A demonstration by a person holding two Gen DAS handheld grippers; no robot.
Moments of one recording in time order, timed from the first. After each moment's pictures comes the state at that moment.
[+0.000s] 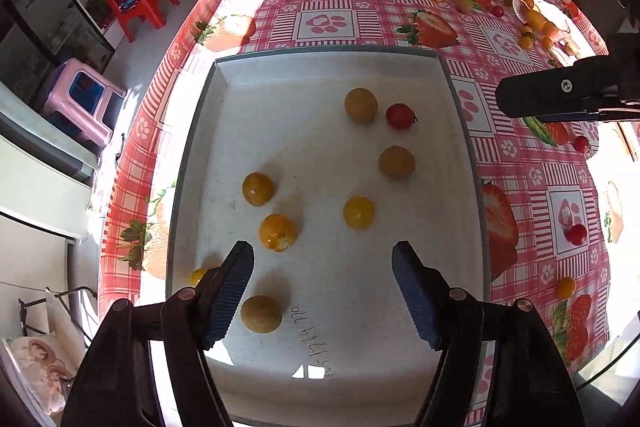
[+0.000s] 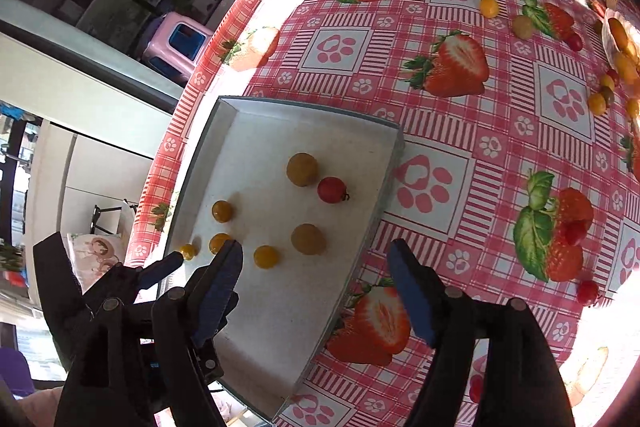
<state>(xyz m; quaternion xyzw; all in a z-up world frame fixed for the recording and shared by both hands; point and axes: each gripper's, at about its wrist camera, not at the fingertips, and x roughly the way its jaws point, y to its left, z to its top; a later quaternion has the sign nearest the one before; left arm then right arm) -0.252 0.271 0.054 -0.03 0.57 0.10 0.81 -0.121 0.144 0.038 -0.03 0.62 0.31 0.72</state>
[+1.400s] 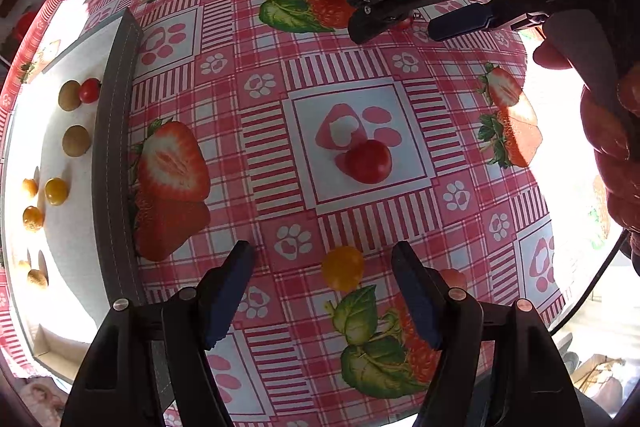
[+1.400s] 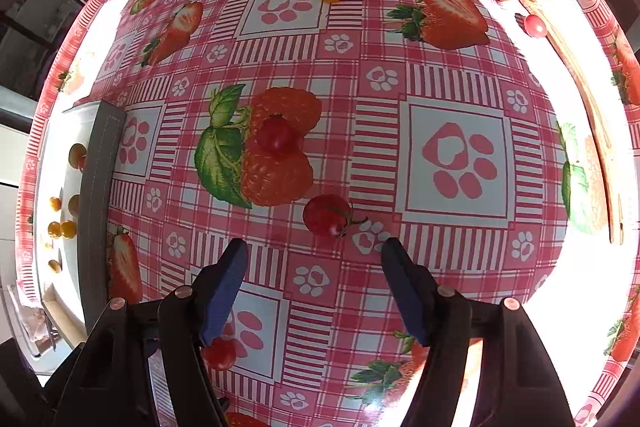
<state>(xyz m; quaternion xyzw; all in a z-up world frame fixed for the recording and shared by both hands) -0.246 0.059 0.005 0.00 0.63 -0.03 0.78 -0.089 -0.026 -0.007 -0.06 0.64 0.16 0.75</state>
